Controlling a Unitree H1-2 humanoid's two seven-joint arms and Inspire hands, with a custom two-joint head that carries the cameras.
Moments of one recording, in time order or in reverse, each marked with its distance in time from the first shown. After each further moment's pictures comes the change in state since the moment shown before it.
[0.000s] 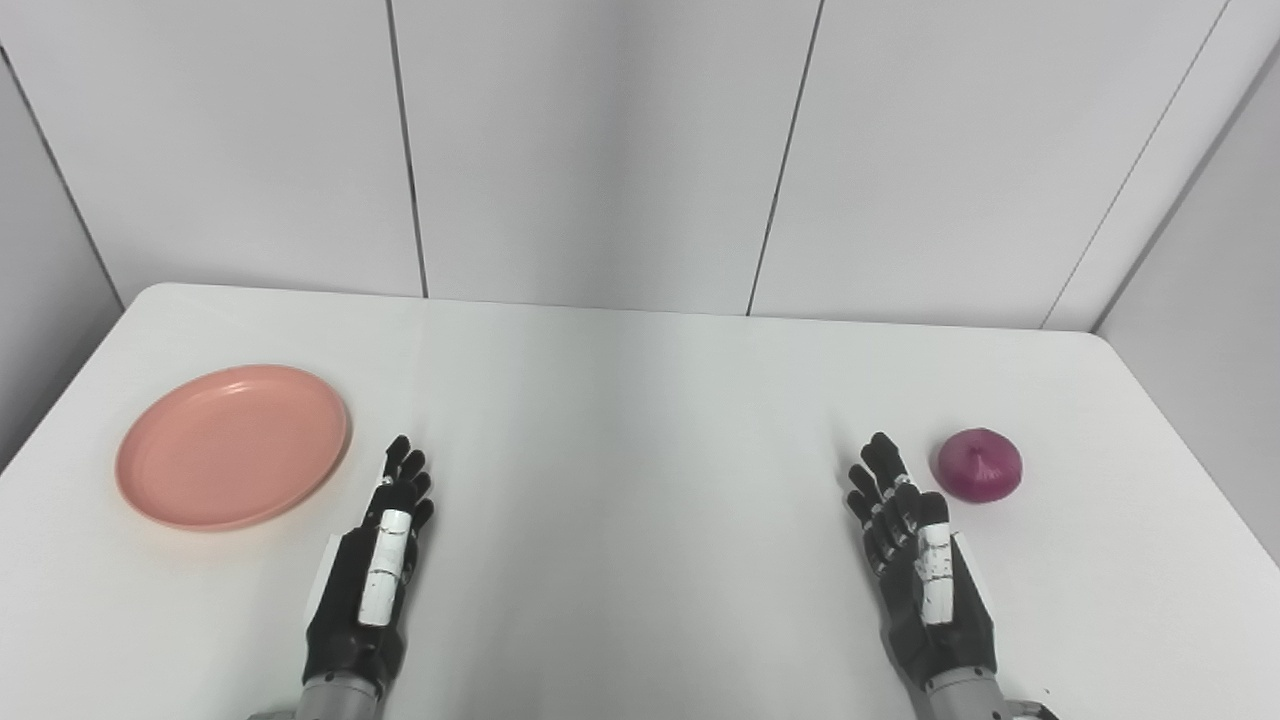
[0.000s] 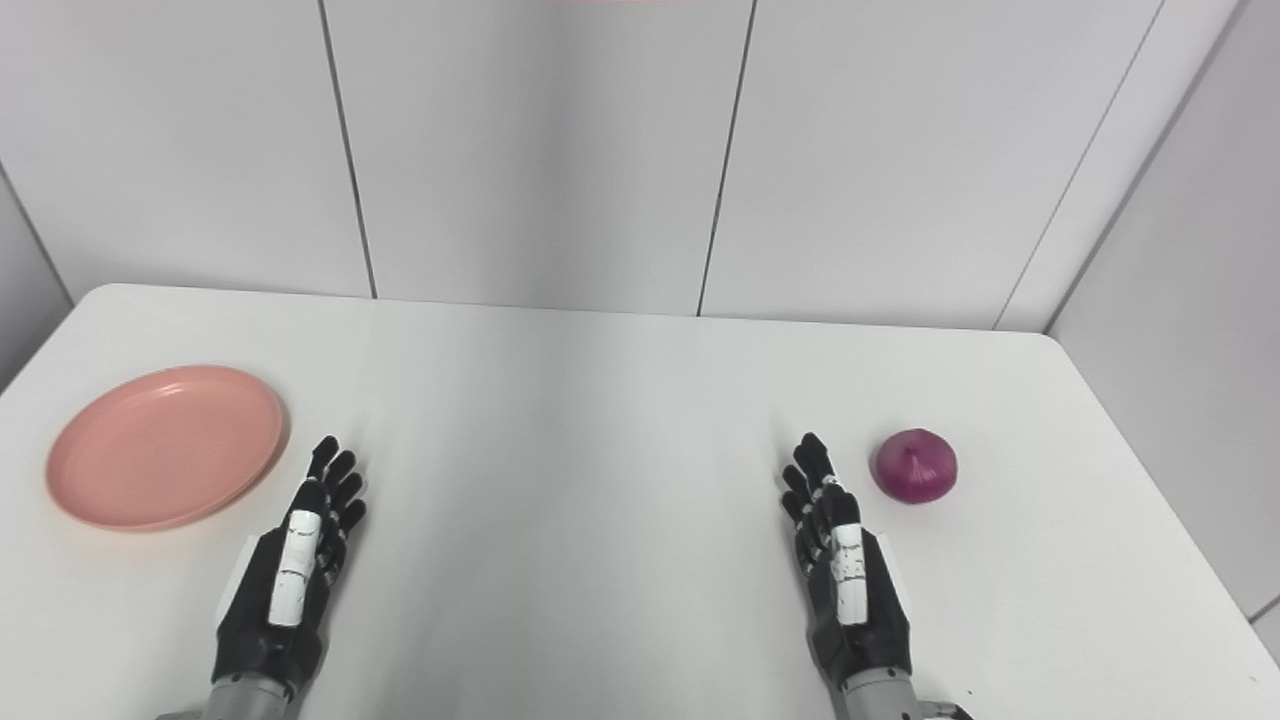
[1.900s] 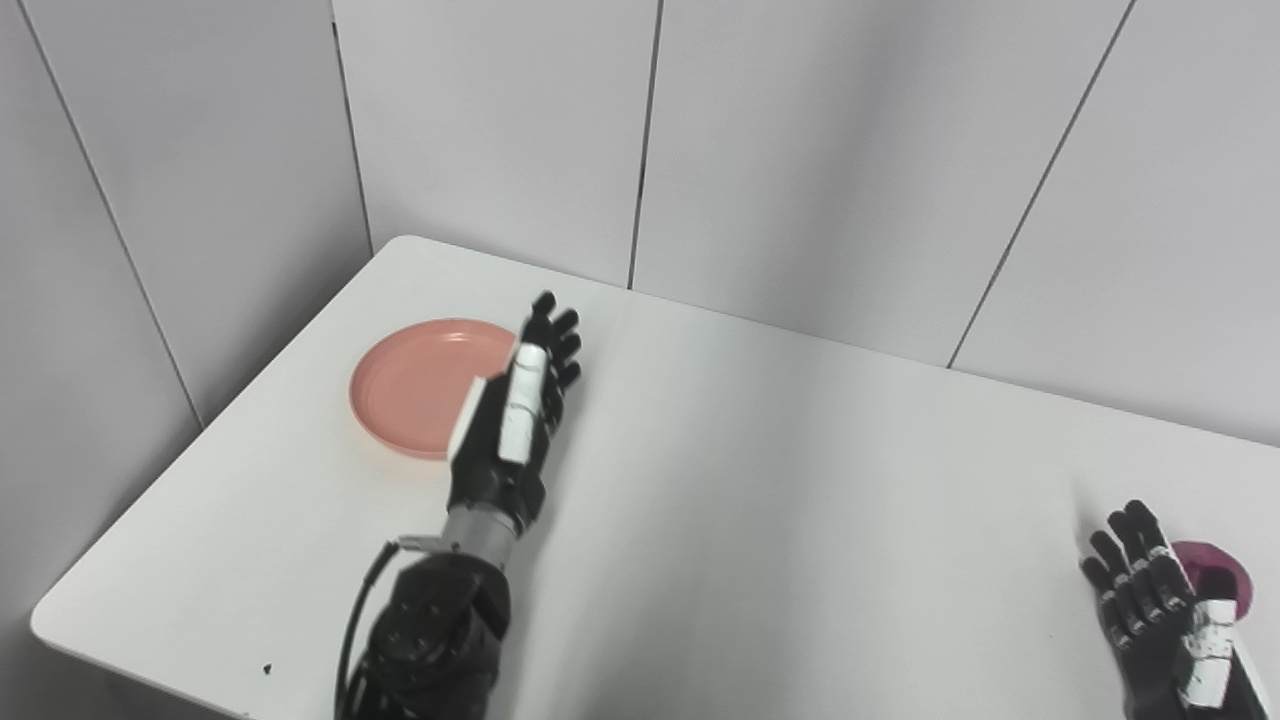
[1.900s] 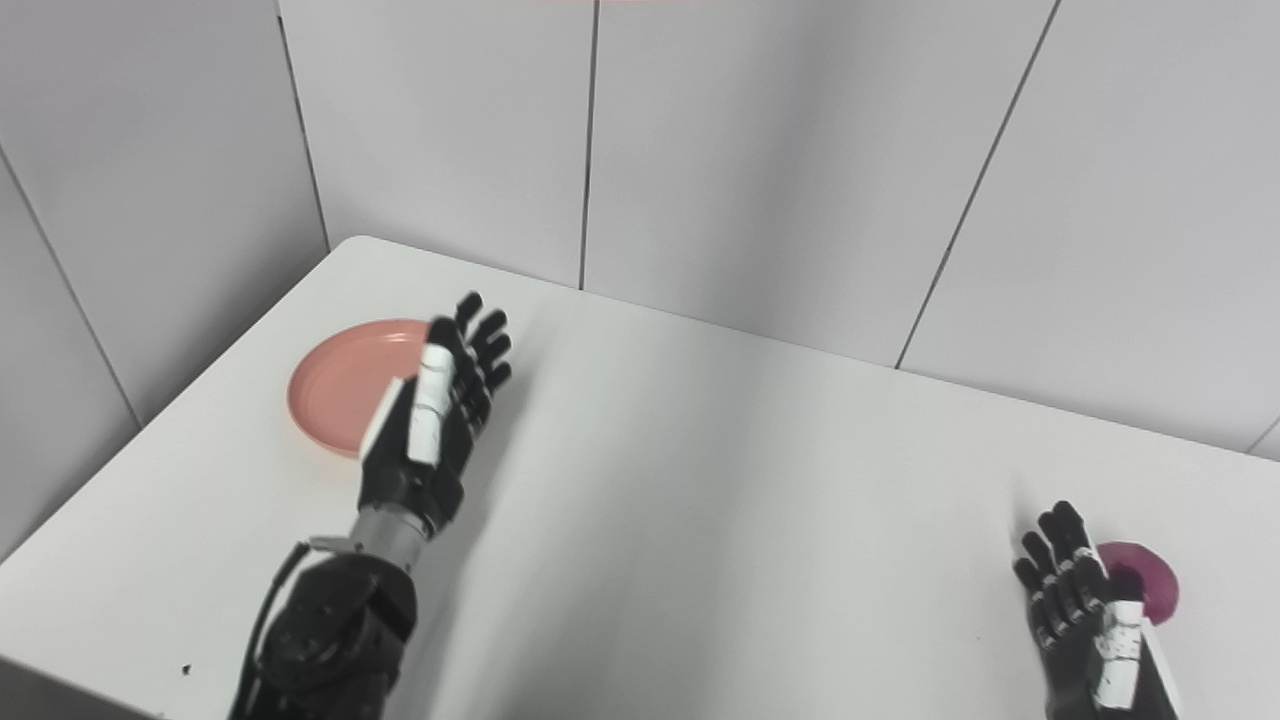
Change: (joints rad) left arm -0.229 -0.049 0.149 -0.231 -0.055 0.288 0.034; right arm -0.127 -0.171 -0.134 0.257 0.097 -0.040 0.194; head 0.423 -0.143
